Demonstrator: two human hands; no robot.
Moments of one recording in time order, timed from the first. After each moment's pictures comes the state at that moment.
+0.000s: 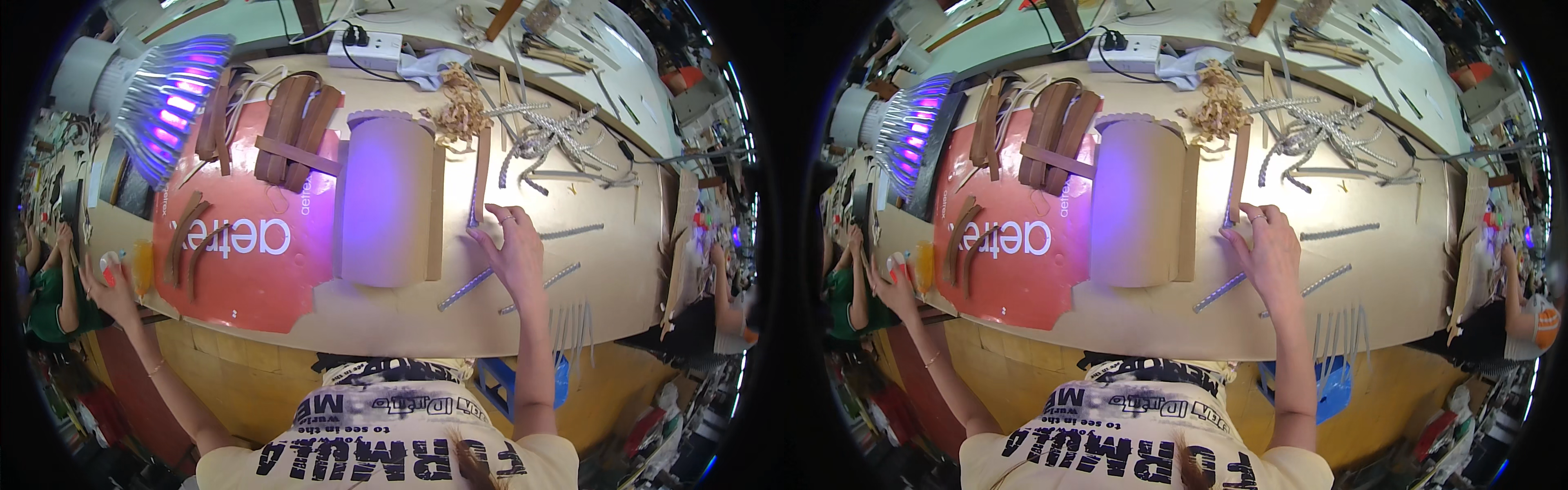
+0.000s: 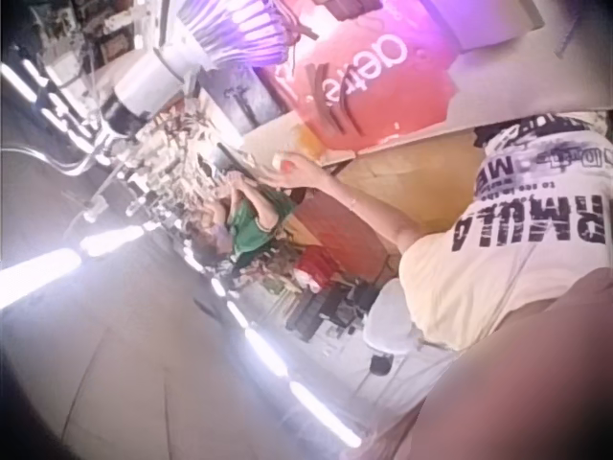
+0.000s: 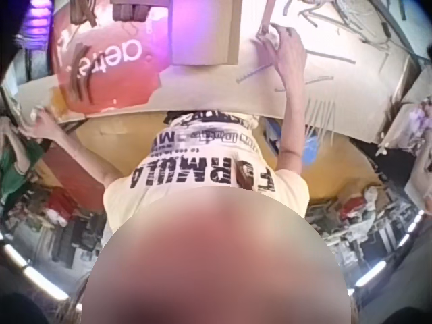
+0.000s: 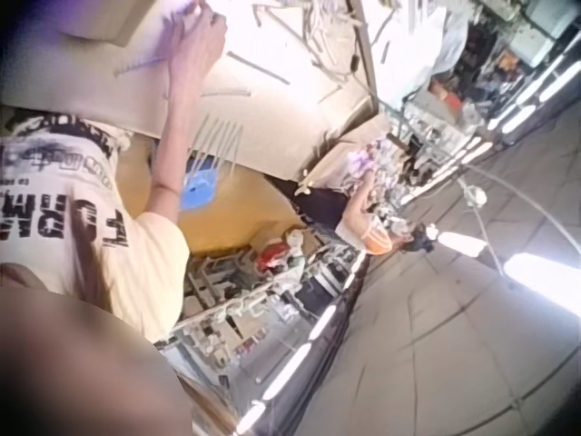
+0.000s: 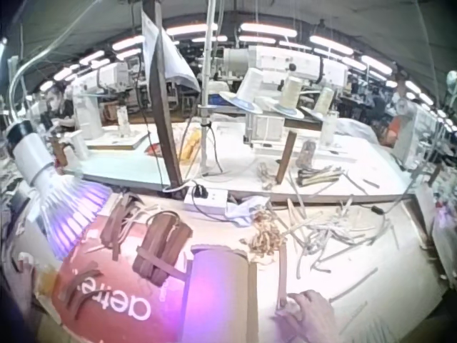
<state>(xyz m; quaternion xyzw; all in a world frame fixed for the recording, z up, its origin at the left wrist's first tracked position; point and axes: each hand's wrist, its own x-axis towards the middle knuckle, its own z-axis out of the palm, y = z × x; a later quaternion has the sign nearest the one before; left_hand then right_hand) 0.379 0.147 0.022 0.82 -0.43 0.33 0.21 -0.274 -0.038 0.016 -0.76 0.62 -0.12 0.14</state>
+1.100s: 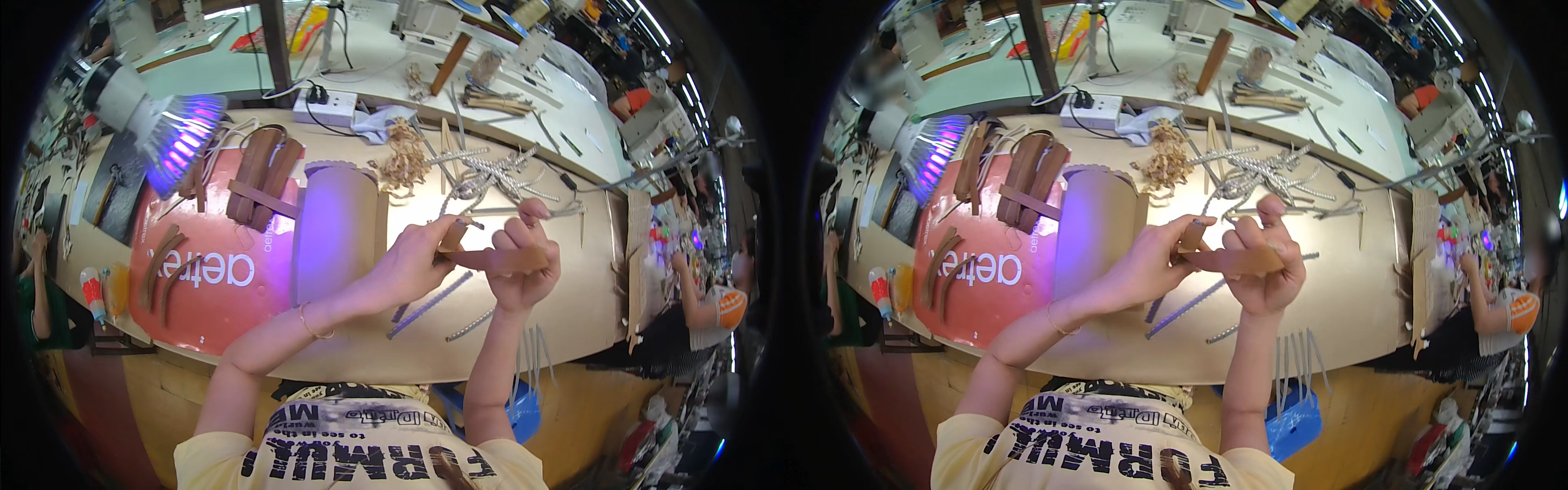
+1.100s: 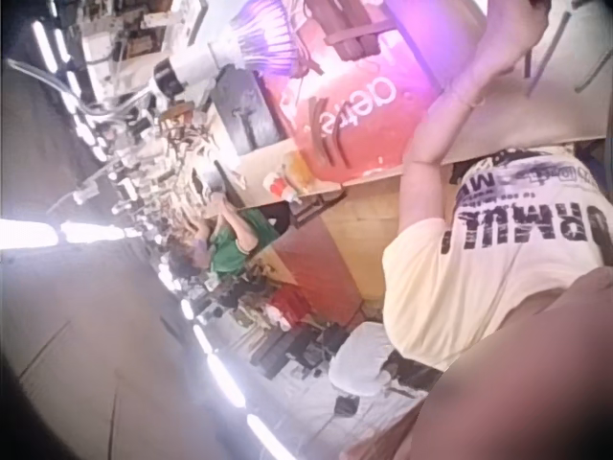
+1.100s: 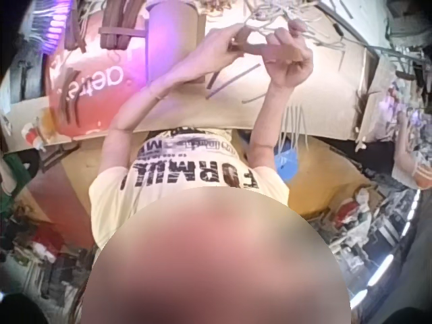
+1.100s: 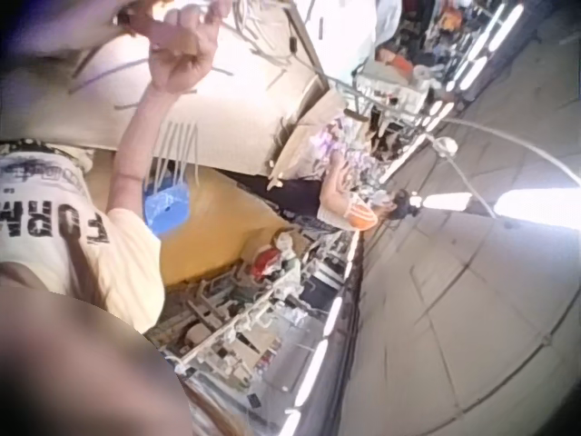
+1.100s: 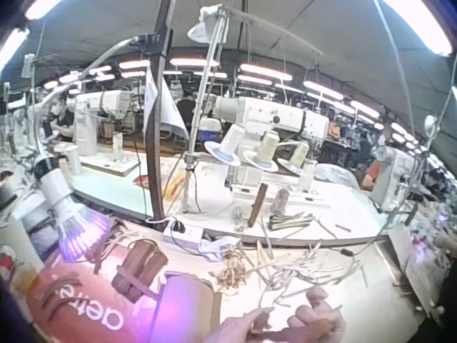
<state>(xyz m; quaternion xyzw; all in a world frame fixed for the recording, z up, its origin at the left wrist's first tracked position) -0.129 -0.055 0.070 0.40 -0.69 -0.46 0.39 -0.304 -0.061 0.096 -0.22 -0.08 -0.52 0.82</state>
